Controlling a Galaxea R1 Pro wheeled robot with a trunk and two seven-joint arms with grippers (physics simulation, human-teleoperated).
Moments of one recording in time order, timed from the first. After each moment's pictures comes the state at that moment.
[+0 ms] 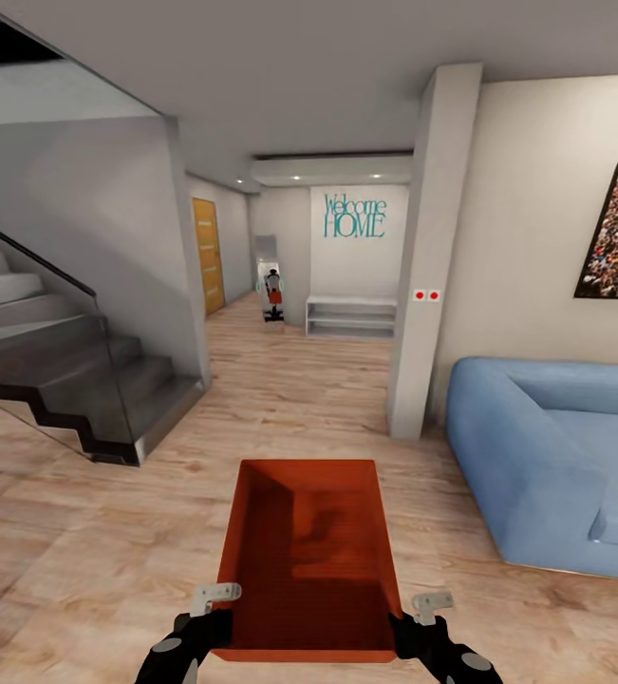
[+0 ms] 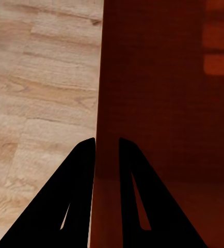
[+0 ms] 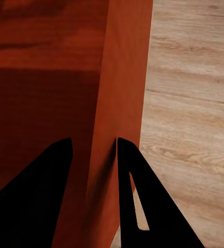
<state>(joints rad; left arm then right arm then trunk) -0.25 -0.12 0.07 -0.79 -0.05 0.25 0.01 -0.34 -0.02 0.07 -0.51 -0.09 -0.01 0.20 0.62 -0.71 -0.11</state>
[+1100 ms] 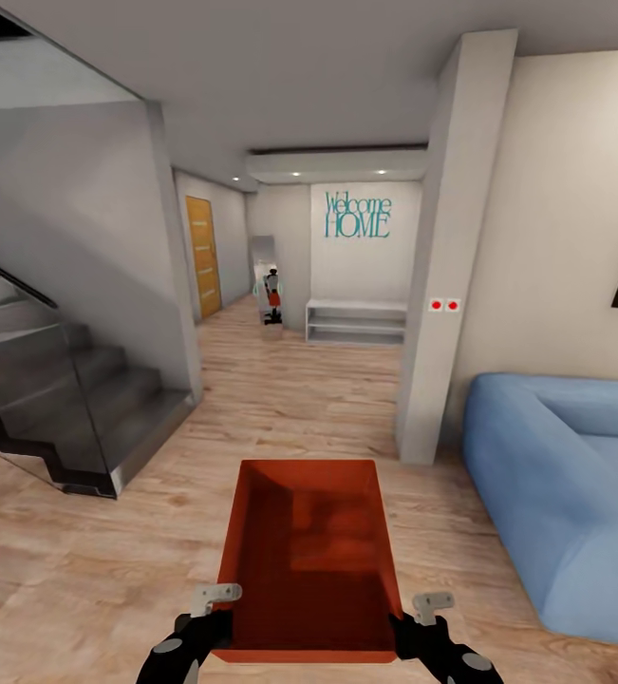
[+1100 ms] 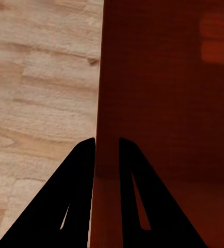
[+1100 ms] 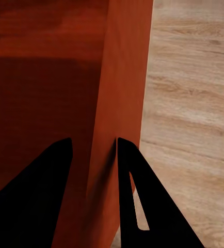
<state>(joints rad) -0.25 -0.12 0.07 -0.79 -0.05 0.24 0.02 -0.34 -0.02 0.09 -0.51 -0.10 -0.01 0.20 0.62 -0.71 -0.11</state>
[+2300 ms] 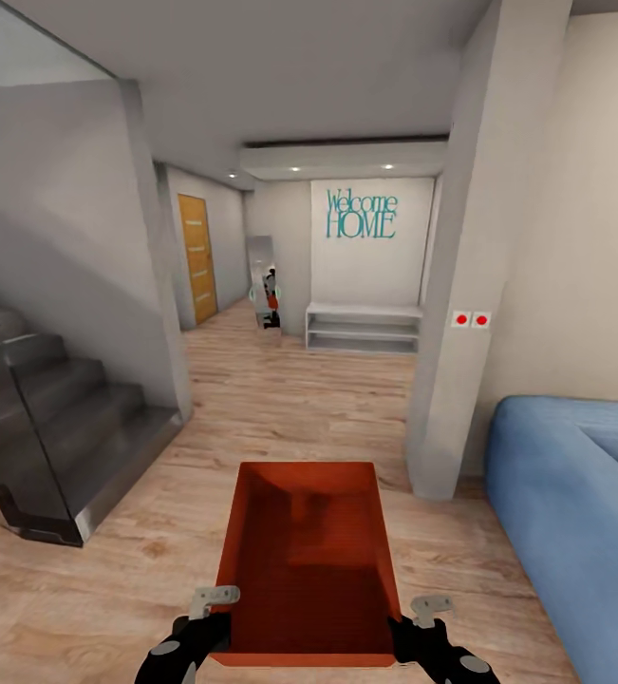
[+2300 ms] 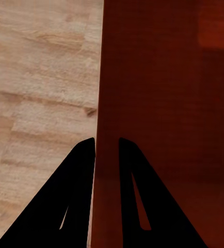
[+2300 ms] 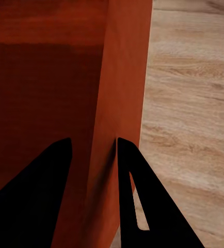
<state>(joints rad) -0.25 -0.11 0.06 -0.78 -0.04 0.24 0.01 -0.34 -0.03 0.15 -0.50 -0.15 -0.01 0.17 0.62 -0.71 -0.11</state>
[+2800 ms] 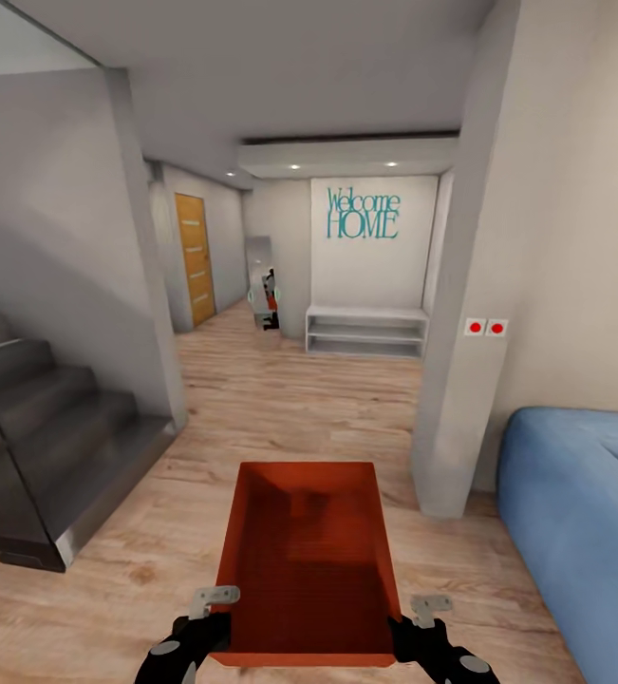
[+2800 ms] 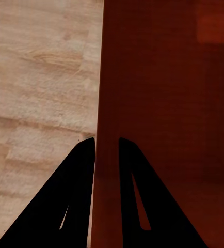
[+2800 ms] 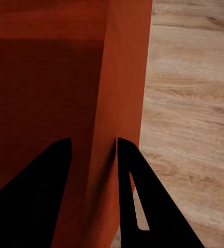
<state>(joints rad) -0.25 -0.11 0.06 -0.78 -0.04 0.24 0.01 -0.34 -0.03 0.15 -0.50 -0.16 -0.01 0.17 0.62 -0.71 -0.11</state>
